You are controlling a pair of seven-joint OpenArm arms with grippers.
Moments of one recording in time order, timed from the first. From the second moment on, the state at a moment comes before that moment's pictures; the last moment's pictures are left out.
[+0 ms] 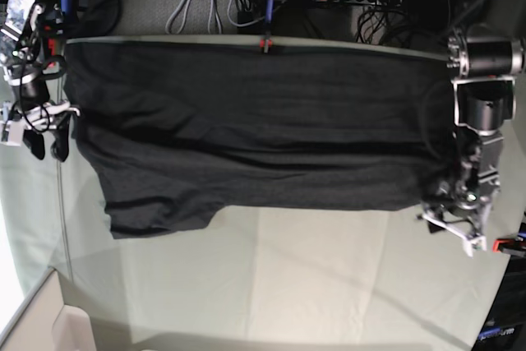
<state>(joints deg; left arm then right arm) -28.8 -18.9 -1.0 32.9 -15.6 0.1 14.8 -9.6 12.2 37.1 68.9 6.1 39.0 3.3</state>
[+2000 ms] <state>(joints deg) -28.1 -18.7 8.8 27.9 -15.8 0.5 4.7 26.4 16.2 29.4 21.2 -16.4 37.3 4.8</state>
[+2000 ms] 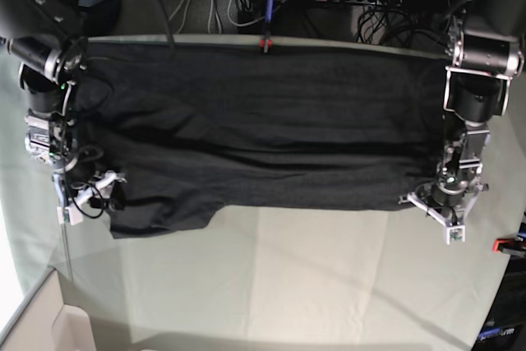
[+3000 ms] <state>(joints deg) -28.6 -22.2 8.8 46.8 -28.1 0.7 14.5 28.1 15.4 29.7 34.1 -16.6 37.4 3.0</state>
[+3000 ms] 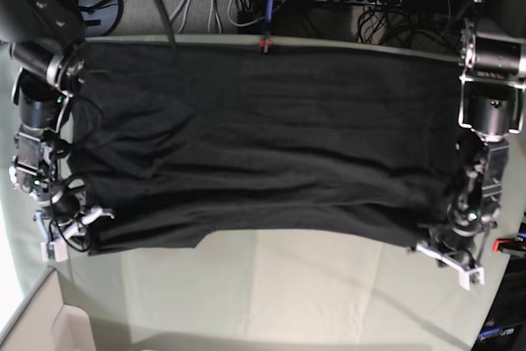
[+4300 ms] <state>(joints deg) -13.2 -26.5 -3.5 69.1 -39.9 1.0 15.8 5.2 8.6 37.3 68.5 -9.8 39.0 -2.5</state>
